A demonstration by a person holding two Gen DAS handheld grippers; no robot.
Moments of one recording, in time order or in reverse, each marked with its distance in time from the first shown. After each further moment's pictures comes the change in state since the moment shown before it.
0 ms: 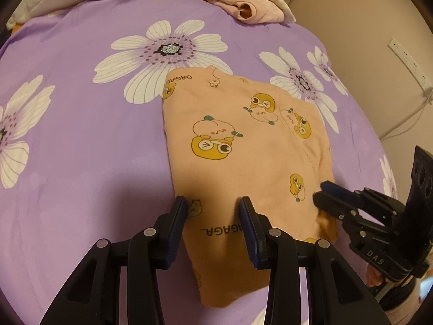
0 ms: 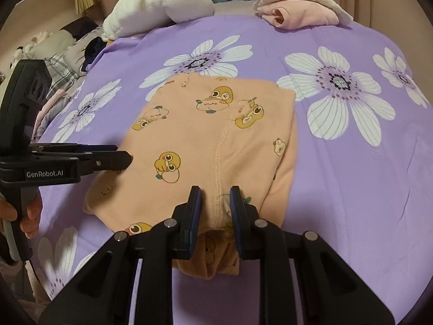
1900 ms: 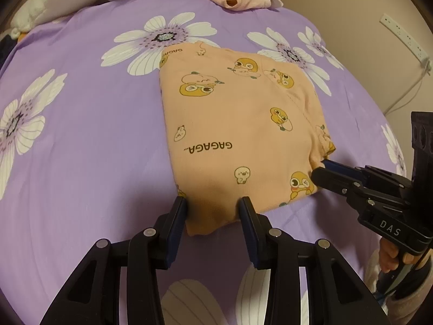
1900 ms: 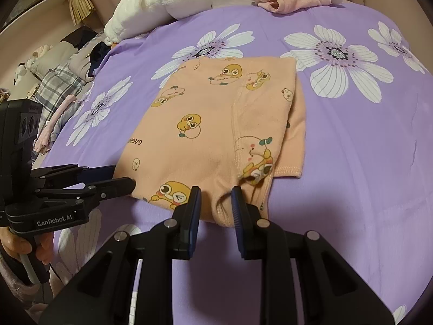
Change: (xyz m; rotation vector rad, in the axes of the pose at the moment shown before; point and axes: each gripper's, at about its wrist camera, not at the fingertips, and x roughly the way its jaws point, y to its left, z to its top) left arm -0.014 -0.021 -0.056 0.064 0.017 0.066; right arm -0.016 0.011 -0.034 0.085 0.022 0.069
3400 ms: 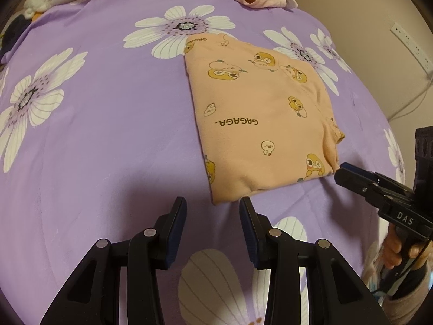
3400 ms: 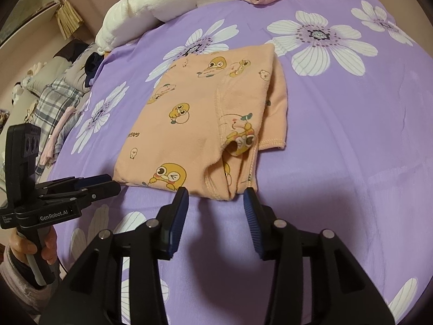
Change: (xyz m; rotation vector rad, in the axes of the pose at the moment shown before) left arm -0.011 0.020 -0.014 -0.070 0.034 0.004; right arm -0.015 -0.016 -0.014 0.109 0.017 0.028
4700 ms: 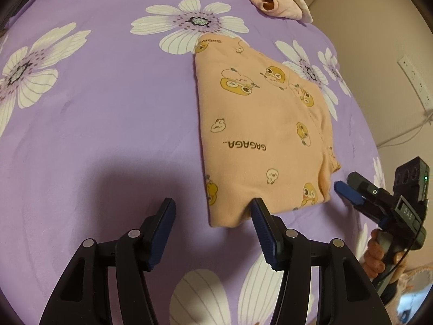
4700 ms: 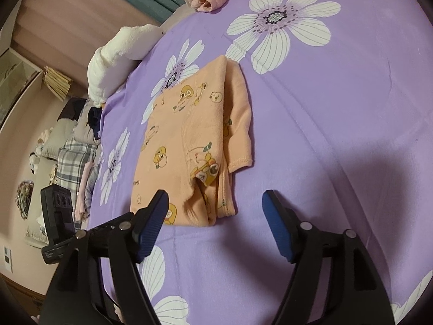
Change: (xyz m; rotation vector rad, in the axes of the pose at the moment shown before) left arm 0.009 0.018 0.018 -0.144 0.027 -0.118; right arm -0.008 -0.056 0.015 0.312 -0.042 0.164
